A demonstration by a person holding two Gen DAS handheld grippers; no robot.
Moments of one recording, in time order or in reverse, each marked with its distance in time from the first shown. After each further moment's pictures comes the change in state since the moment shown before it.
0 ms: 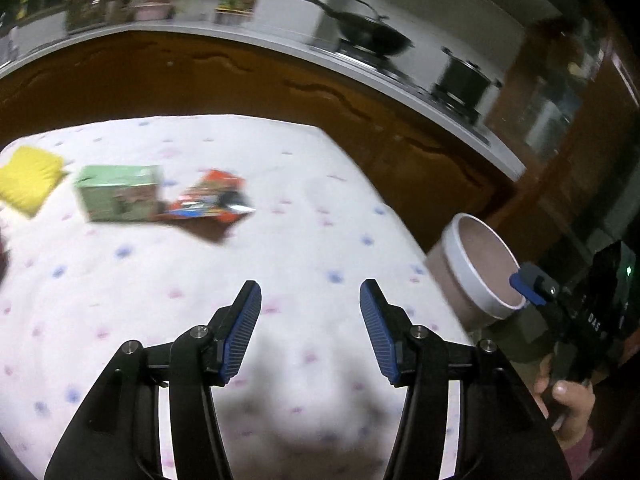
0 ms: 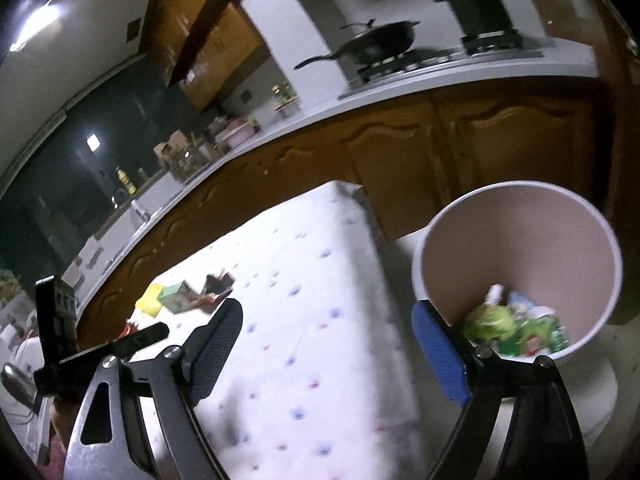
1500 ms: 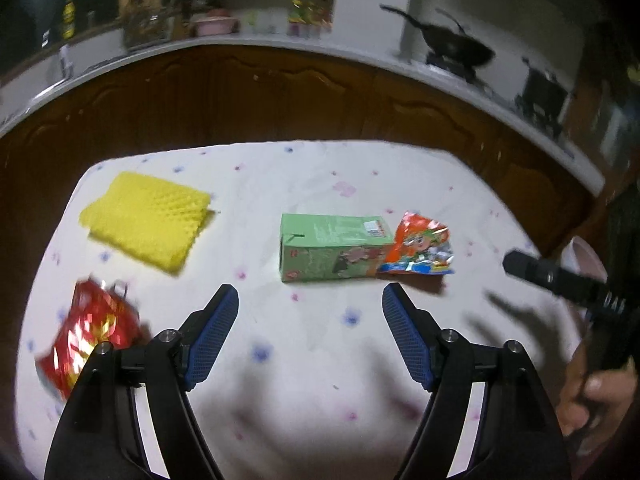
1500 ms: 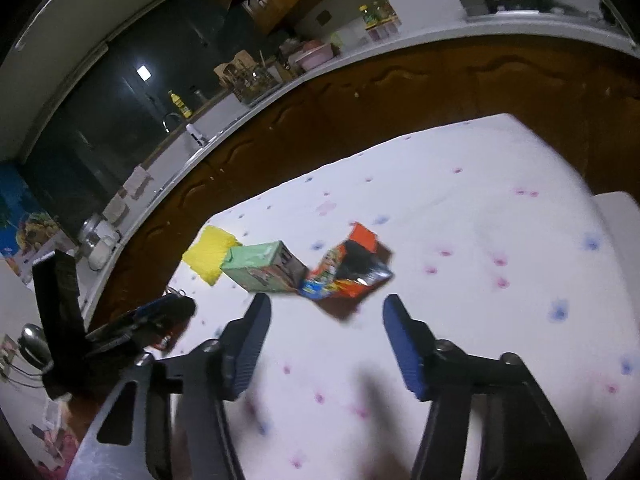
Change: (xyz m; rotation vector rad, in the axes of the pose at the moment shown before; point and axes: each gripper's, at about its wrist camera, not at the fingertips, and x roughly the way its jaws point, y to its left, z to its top) left arm 0.006 0.143 0.050 0.057 -0.003 0.256; right arm 0.172 0.156 -0.009 -0.098 0.253 0.223
